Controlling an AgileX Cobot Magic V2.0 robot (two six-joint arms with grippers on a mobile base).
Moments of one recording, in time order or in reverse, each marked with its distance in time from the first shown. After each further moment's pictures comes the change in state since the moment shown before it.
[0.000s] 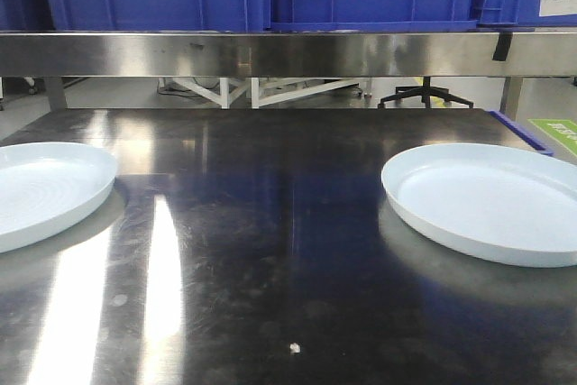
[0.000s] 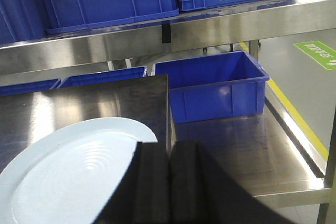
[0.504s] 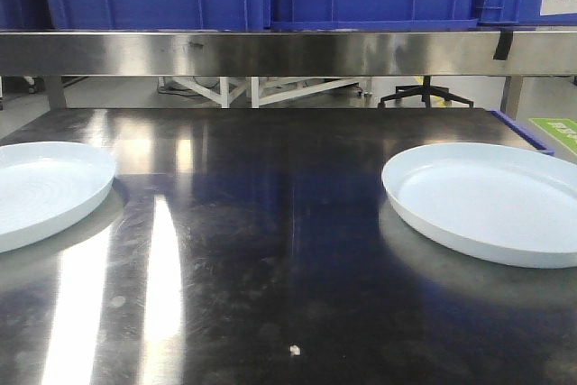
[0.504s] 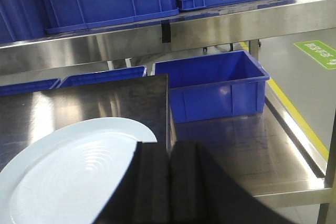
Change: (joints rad) left arm -0.071 0.446 -0.393 0.024 0.378 0.027; right arm 0.000 0.000 0.000 0.000 0.000 0.000
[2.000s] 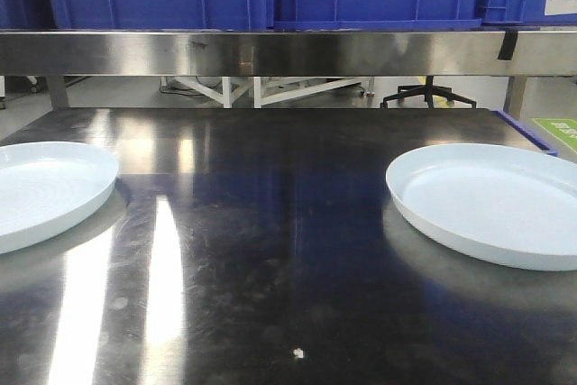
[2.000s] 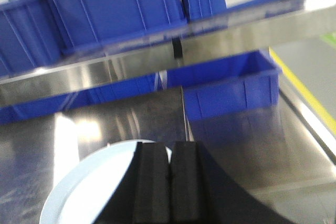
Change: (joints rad) left arm -0.002 0.031 0.000 0.001 -0.077 0.002; right arm 0.000 0.142 -0.285 0.023 0.216 0.079
